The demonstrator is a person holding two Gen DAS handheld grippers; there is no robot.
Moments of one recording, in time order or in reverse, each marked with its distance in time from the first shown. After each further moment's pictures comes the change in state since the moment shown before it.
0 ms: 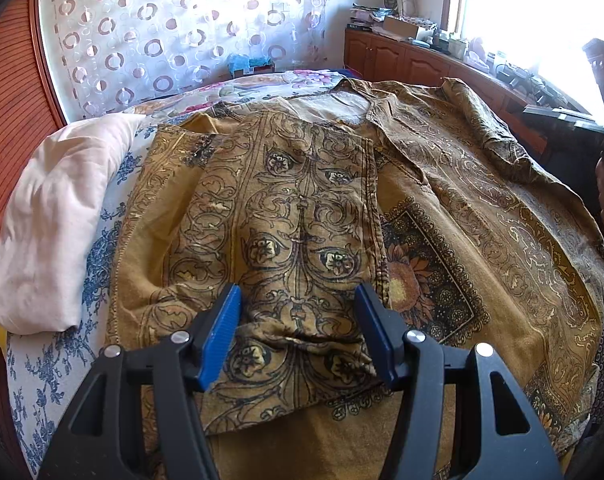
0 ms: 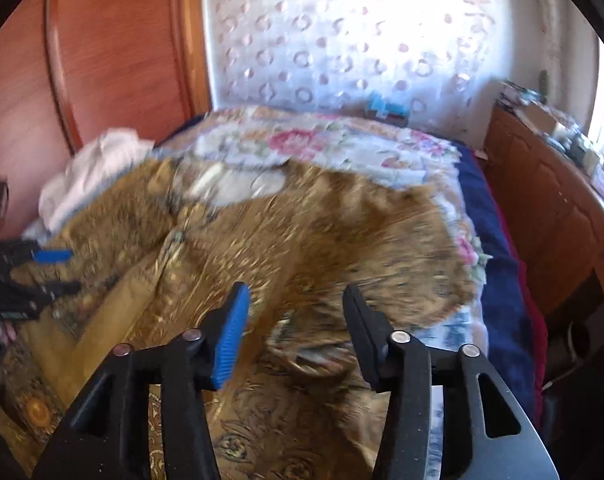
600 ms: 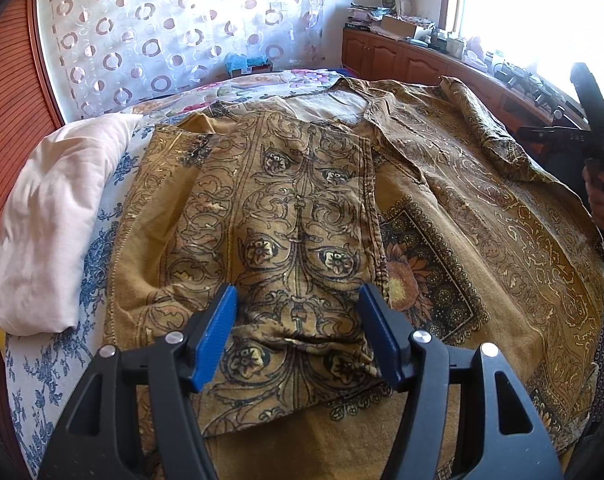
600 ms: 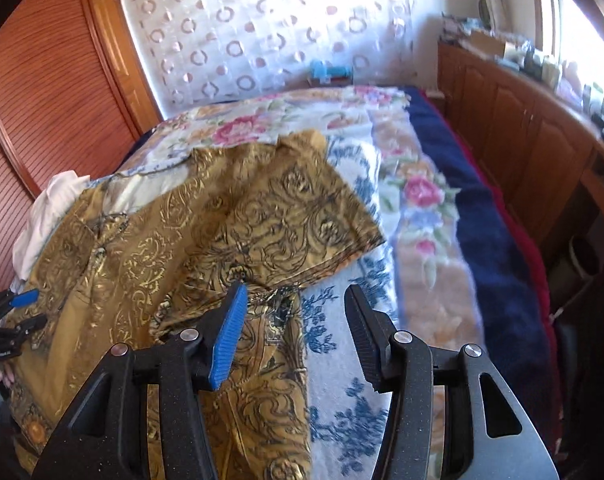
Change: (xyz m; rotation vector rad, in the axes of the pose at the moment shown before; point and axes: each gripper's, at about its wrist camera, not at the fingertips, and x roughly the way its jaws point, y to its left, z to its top) left arm 0.003 -0.002 0.001 0.004 0.003 -0.002; right arm 0.021 -0.085 -0.021 0.250 0.102 -0.033
